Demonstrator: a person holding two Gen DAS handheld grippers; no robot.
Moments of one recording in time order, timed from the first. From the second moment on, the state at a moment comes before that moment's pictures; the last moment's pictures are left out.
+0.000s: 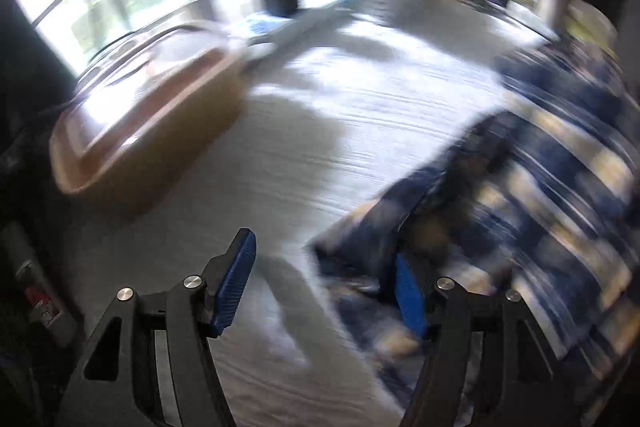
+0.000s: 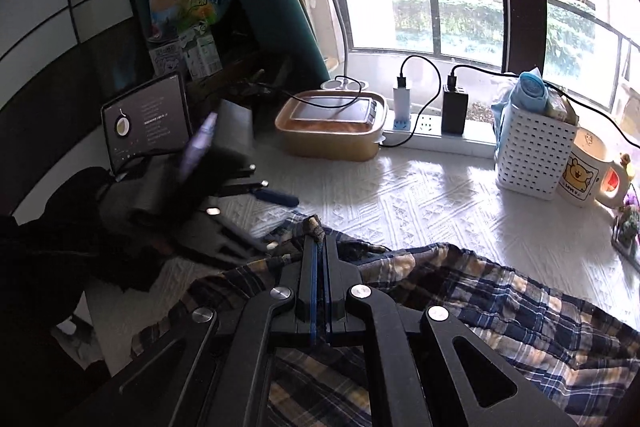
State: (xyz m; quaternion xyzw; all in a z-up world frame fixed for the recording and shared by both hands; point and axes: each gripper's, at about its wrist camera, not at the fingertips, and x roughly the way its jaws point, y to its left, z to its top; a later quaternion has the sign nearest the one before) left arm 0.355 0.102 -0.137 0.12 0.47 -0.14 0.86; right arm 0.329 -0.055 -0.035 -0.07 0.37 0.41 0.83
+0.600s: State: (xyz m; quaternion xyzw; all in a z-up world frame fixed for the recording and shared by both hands) left arm 0.295 0.179 -0.105 -0.05 0.42 -0.08 0.90; right arm 0.412 0.067 -0.067 -0.13 0.41 0.46 0.78
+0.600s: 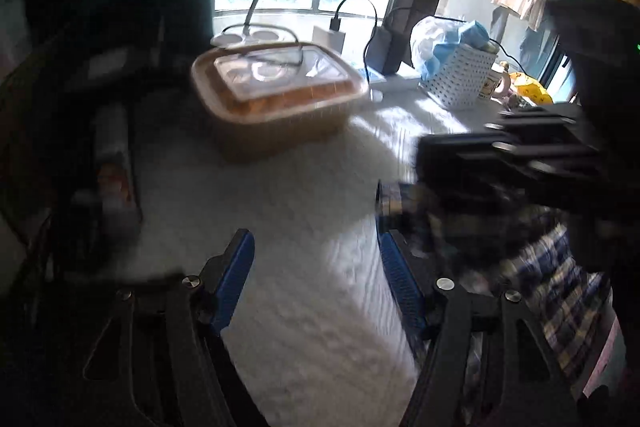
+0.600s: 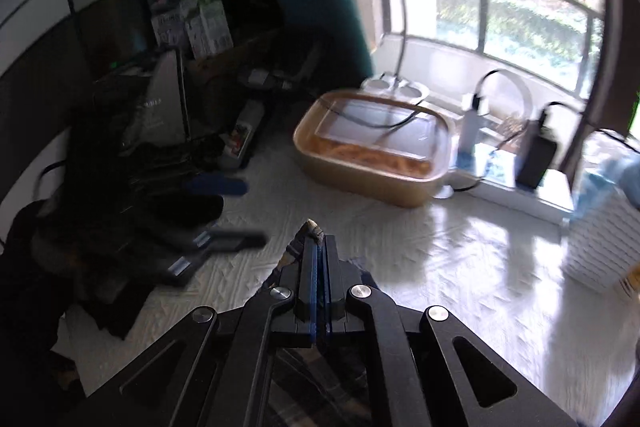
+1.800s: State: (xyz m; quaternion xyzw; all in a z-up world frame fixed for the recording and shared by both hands) left arm 0.343 0.085 -0.116 0.04 0.47 -0.10 0.88; right arm 0.338 -0.248 -0.109 -0.02 0.50 0.16 0.85
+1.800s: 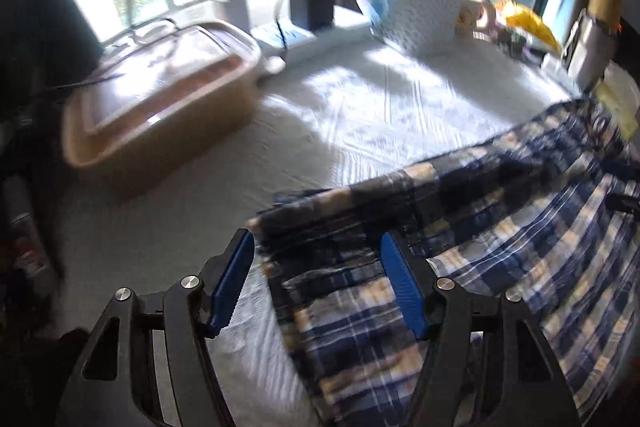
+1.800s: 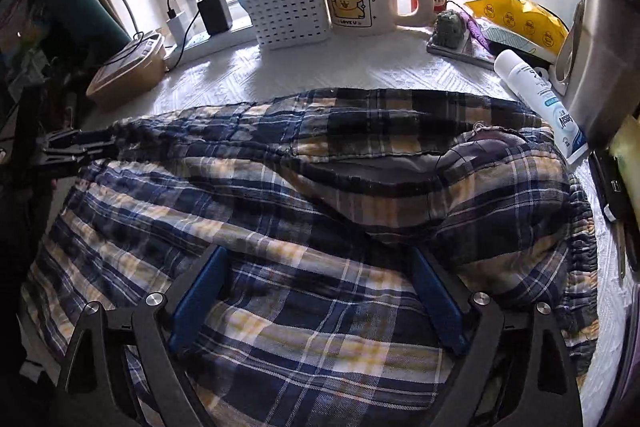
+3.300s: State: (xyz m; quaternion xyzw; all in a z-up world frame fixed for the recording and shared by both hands) left arm 0.153 0.061 -0.084 -0.08 0.39 -0.11 0.91; right arm 0.191 -0.335 -0.097 0.17 0.43 0.08 0.88
